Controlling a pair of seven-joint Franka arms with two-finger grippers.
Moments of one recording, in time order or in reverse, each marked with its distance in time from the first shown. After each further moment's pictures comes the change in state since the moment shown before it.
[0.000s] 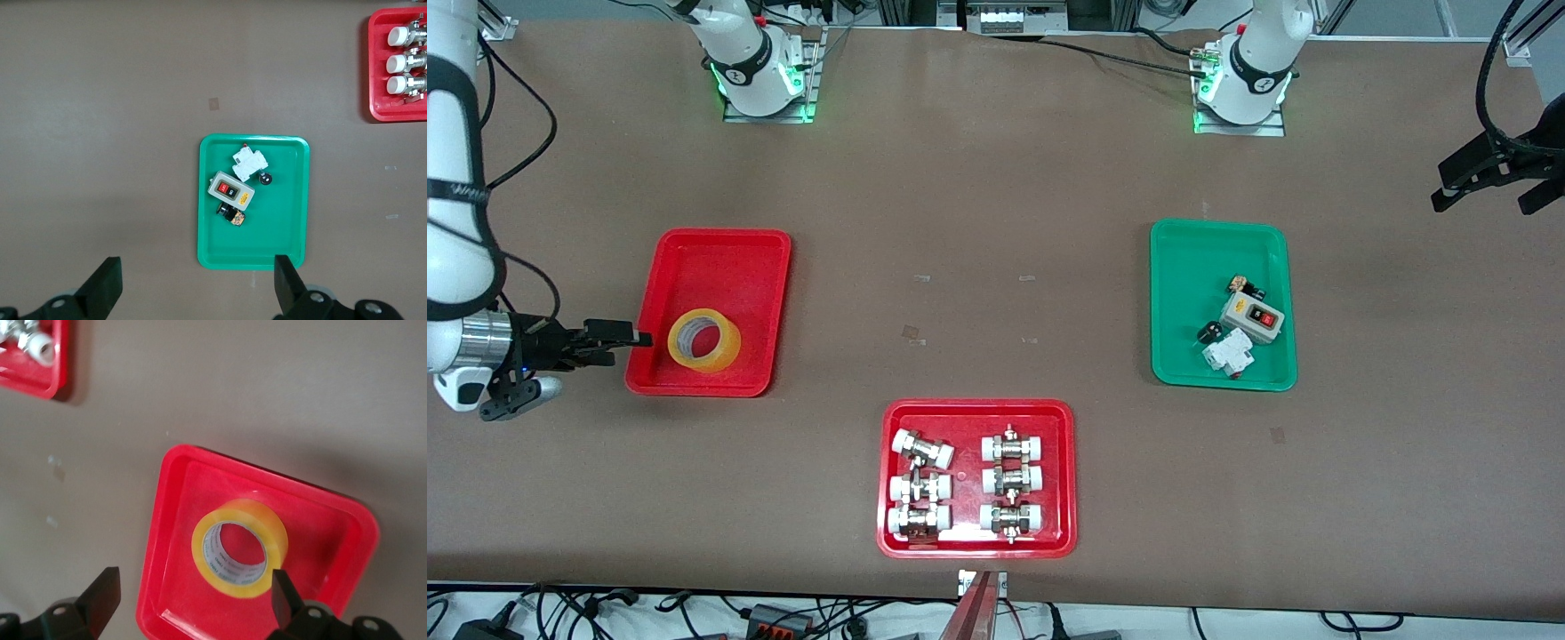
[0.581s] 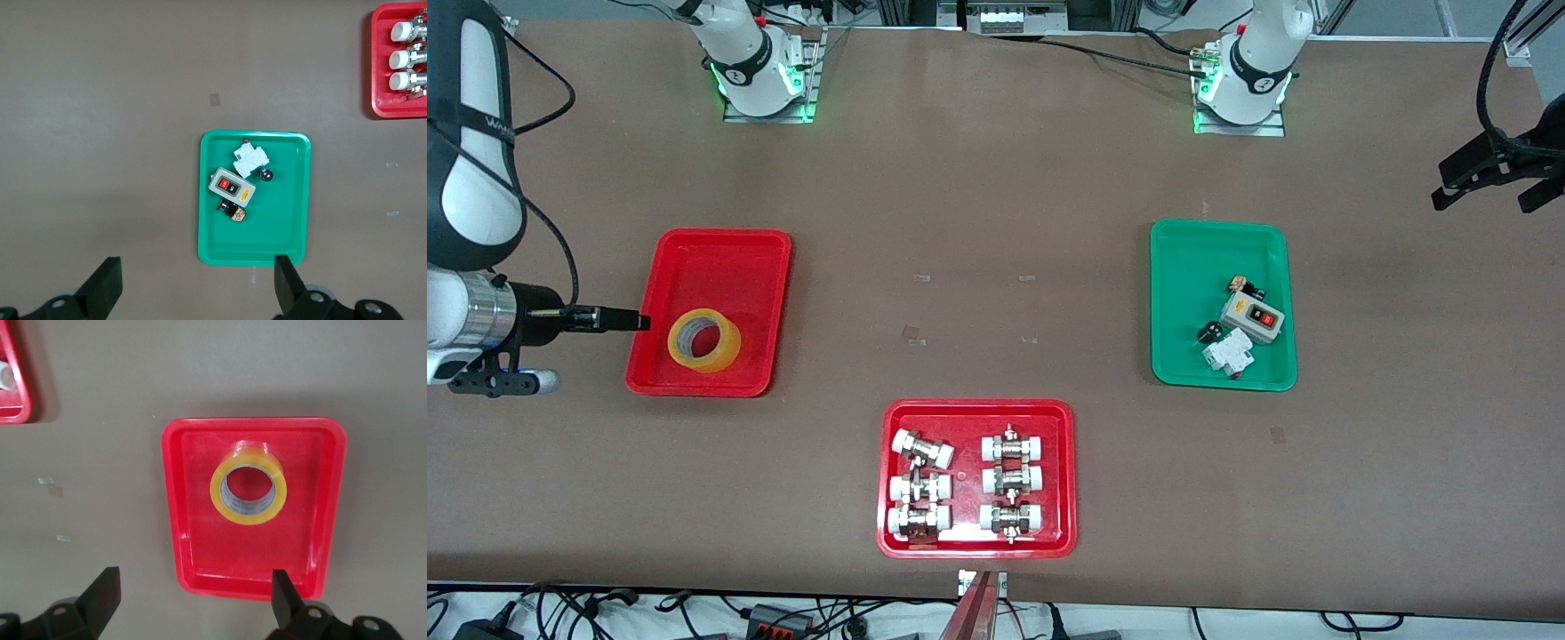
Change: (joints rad) left arm 0.001 0.001 0.003 0.000 0.000 -0.012 0.001; right arm 0.099 -0.082 0.002 0.116 -0.155 -0.213 0.429
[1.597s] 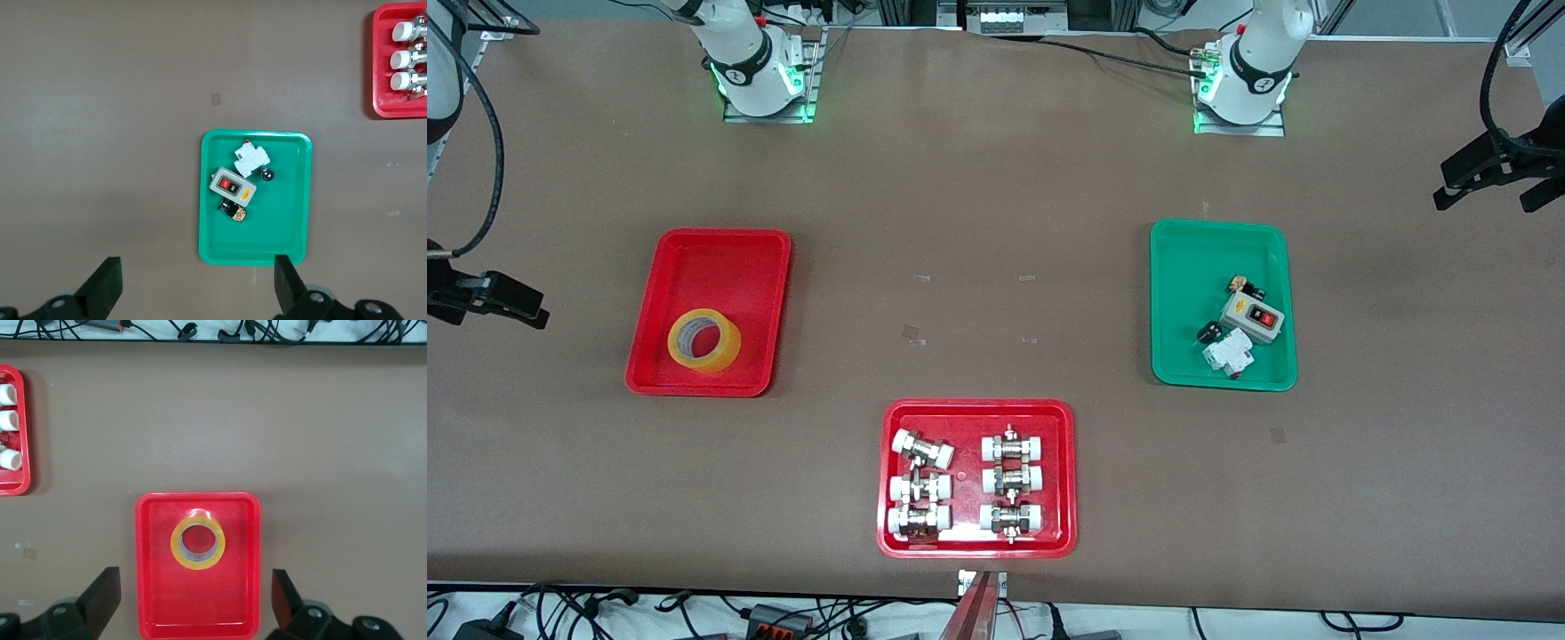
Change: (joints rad) left arm 0.001 0.000 0.003 0.000 0.000 -0.002 0.001; right arm 0.048 -0.162 -0.024 0.041 -0.178 0.122 0.021
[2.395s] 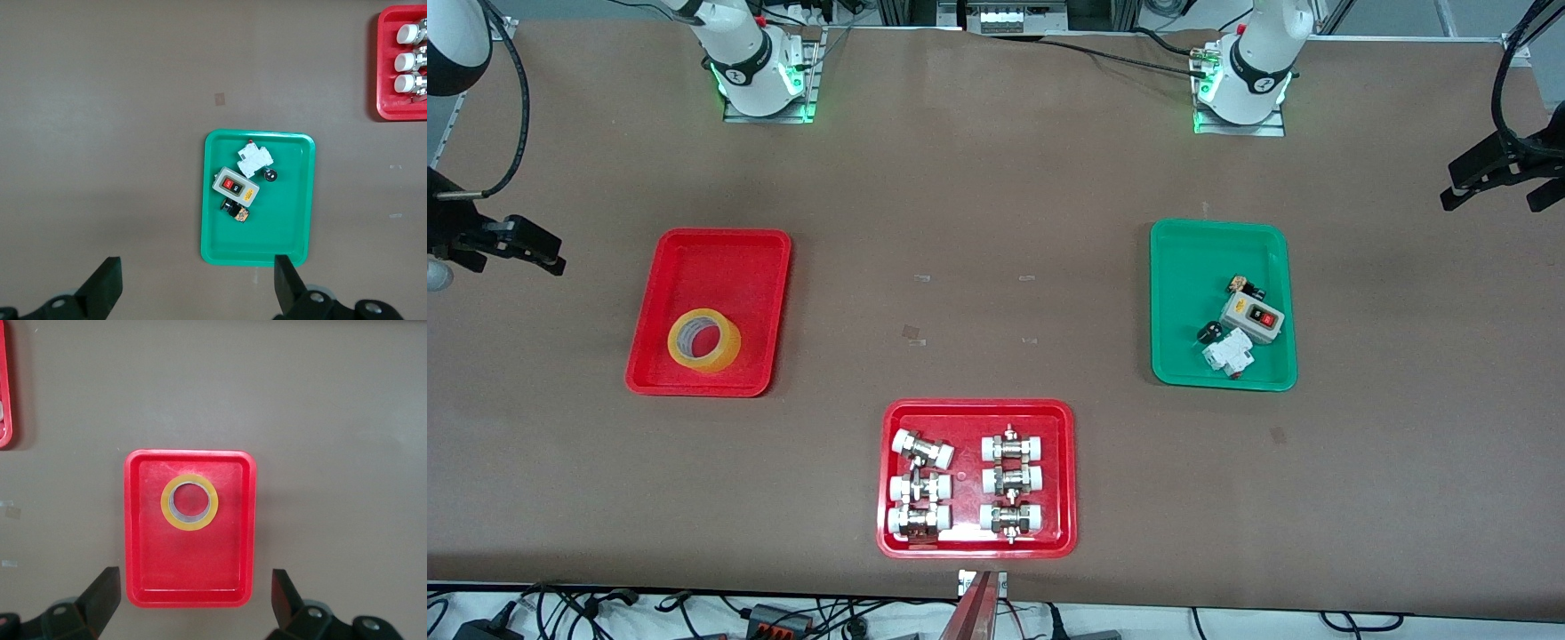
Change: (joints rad) left arm 0.012 0.000 0.001 0.000 0.000 0.000 0.001; right arm 0.001 -0.230 -0.019 -0.358 0.000 0.089 -0.030
